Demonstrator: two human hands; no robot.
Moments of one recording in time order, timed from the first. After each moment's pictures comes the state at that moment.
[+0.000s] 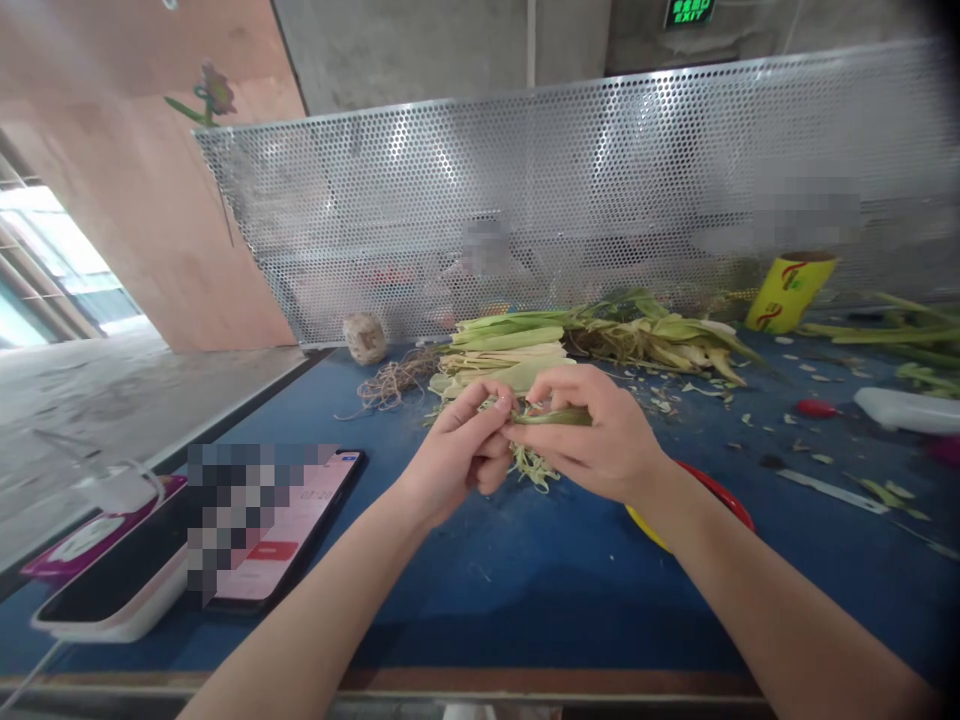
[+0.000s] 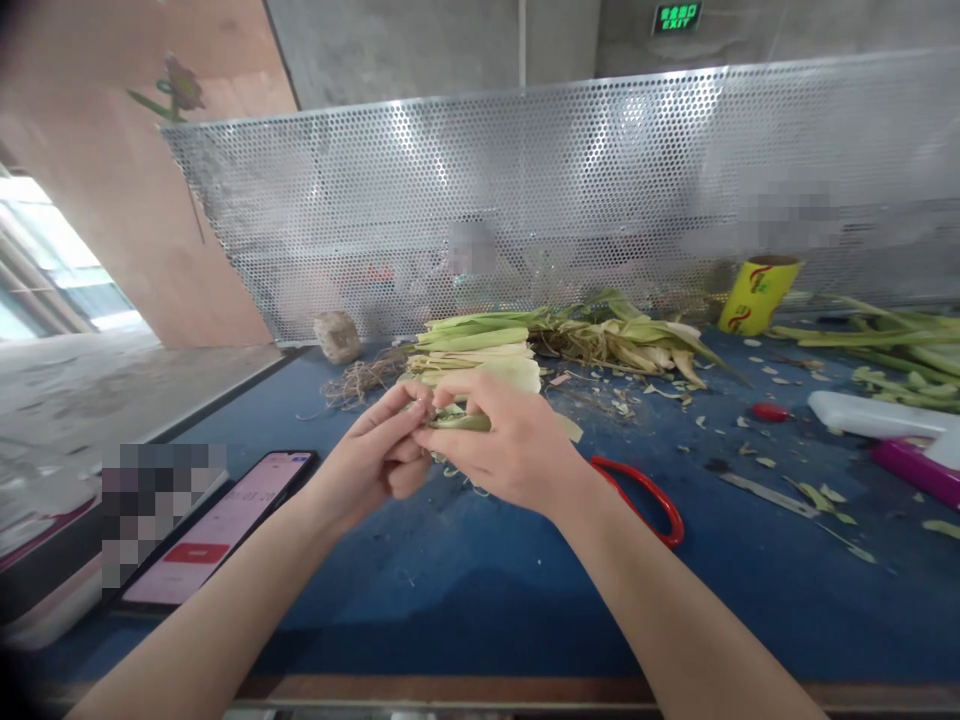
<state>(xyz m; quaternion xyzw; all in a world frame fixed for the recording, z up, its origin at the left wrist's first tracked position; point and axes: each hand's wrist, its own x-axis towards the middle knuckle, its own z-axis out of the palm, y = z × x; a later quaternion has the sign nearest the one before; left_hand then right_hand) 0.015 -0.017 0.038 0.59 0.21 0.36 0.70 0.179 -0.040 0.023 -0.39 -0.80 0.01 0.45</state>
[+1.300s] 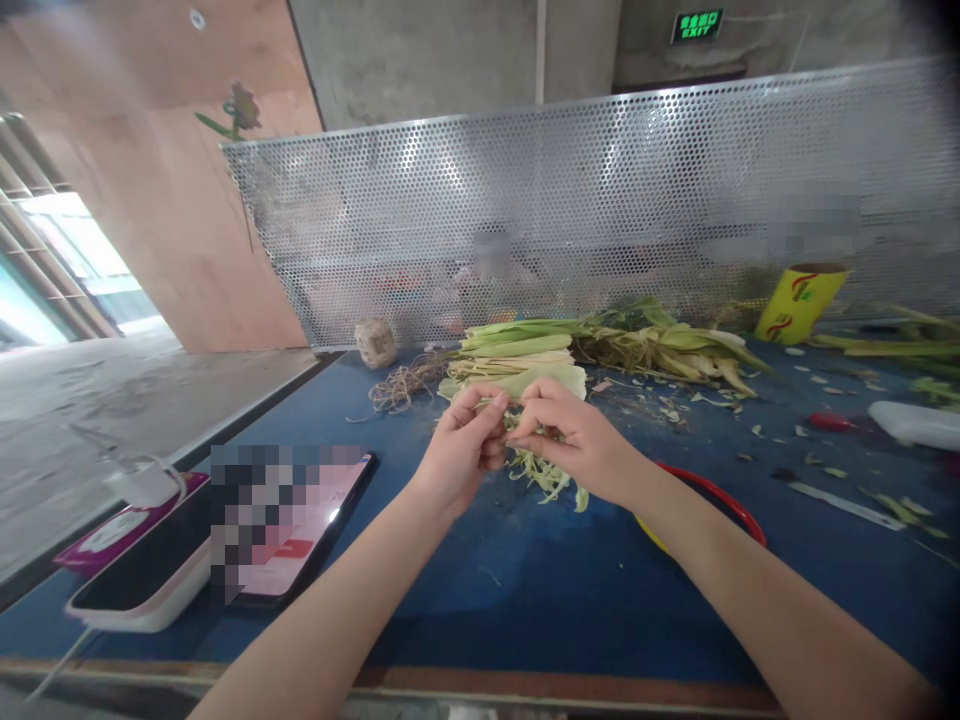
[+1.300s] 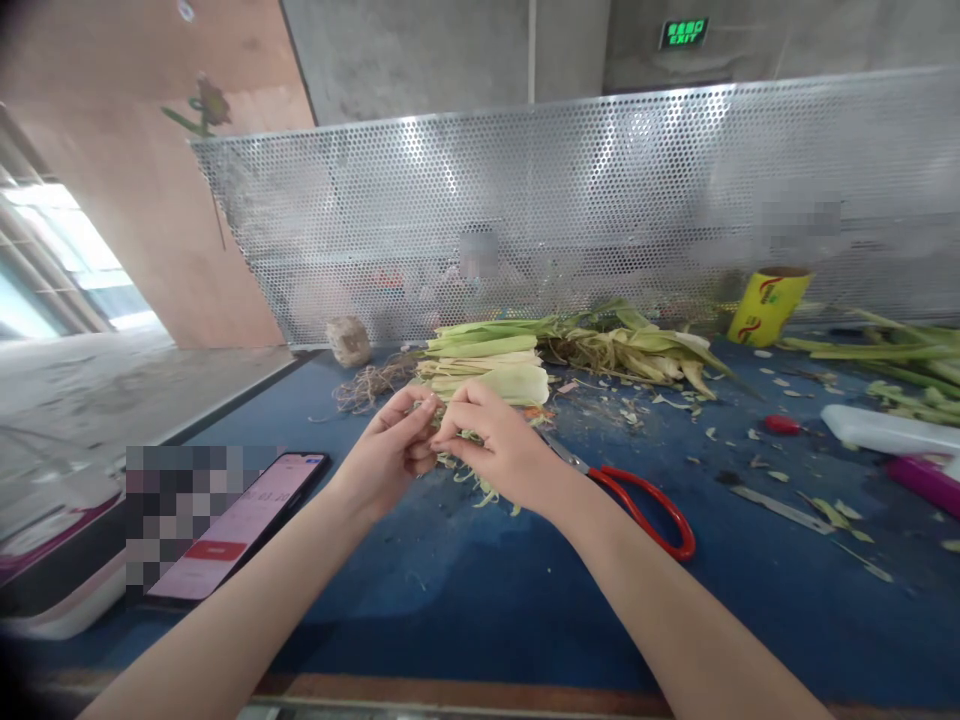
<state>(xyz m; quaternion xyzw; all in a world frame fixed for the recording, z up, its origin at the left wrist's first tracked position) 0.018 -0.005 0.027 0.51 0.28 0.46 0.67 0.165 -0.027 0.025 -0.33 -0.81 0.19 0.44</state>
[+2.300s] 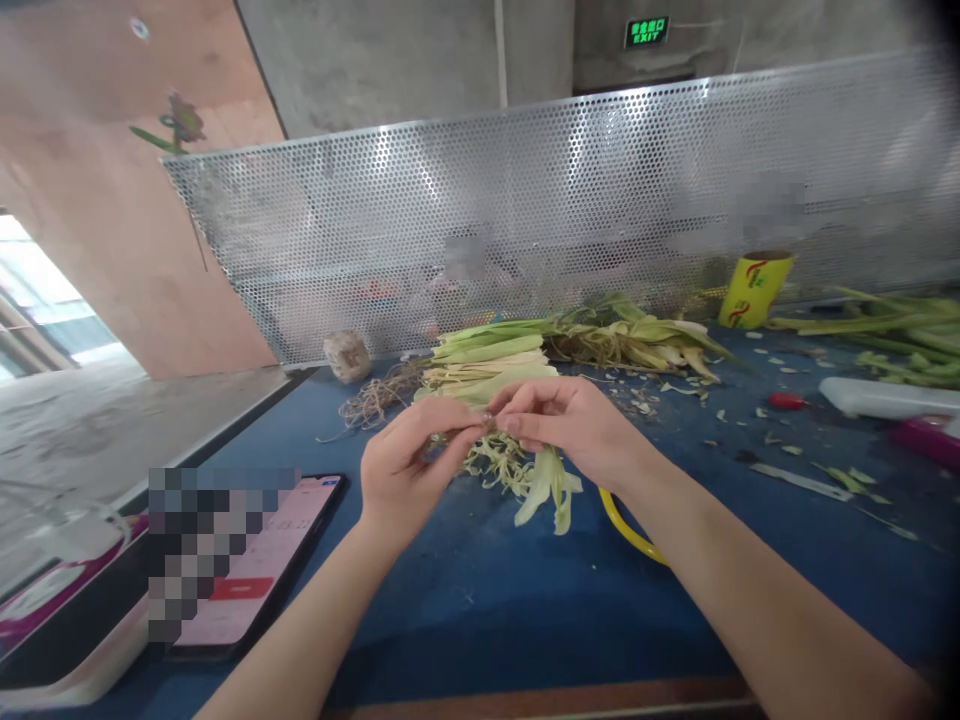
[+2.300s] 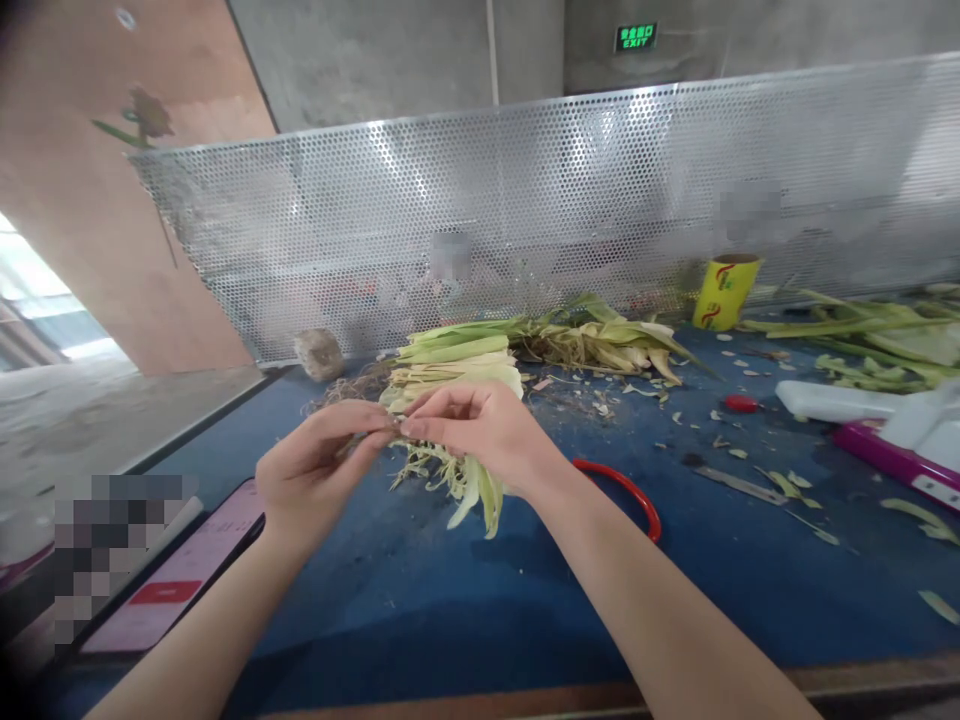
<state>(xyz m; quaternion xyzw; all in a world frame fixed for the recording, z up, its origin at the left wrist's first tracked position) 0.007 -0.011 0.036 0.79 0.17 0.58 0.14 0.179 -0.035 0.043 -0.33 -0.60 0.50 0.53</state>
